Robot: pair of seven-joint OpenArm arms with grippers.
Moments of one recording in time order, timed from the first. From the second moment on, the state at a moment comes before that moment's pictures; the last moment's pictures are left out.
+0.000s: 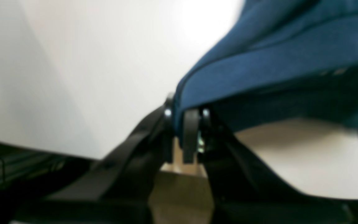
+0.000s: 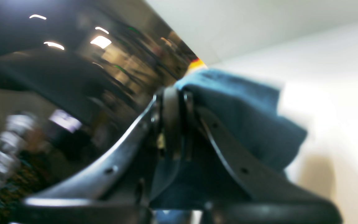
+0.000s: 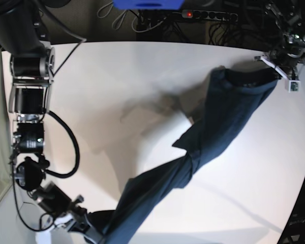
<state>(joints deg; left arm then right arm) 15.1 -1.8 -46.6 99.9 -2.4 -40.1 42.7 32.6 13.8 4.4 73.1 72.0 22.4 -43.0</state>
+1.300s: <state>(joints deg) 10.5 -2.1 -45.3 97.7 -1.0 -40.0 43.5 10.6 29.8 10.4 68.8 62.7 22.6 -42.1</state>
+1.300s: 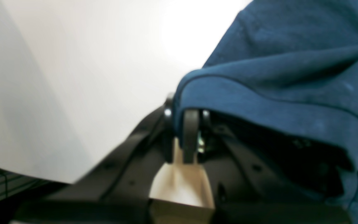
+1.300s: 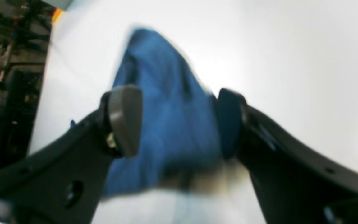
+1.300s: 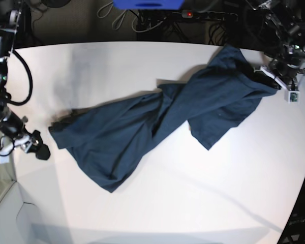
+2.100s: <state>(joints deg) 12.7 -1.6 -45.5 97.8 -1.2 -40.0 43.5 26.6 -0.8 0.7 59.8 4.4 18.6 -36.8</state>
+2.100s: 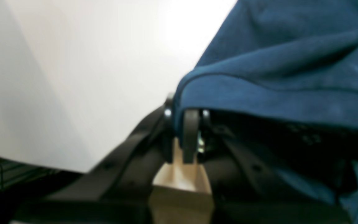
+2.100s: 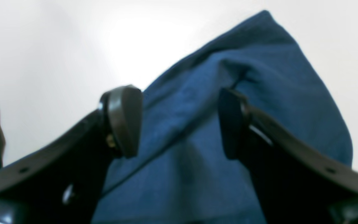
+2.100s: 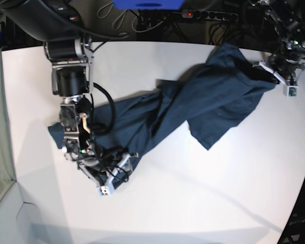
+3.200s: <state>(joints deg) 12.3 -1.5 -45.2 97.8 -1.3 -40.0 43.2 25.8 -4.3 0.9 51.8 4.5 10.9 -25.3</state>
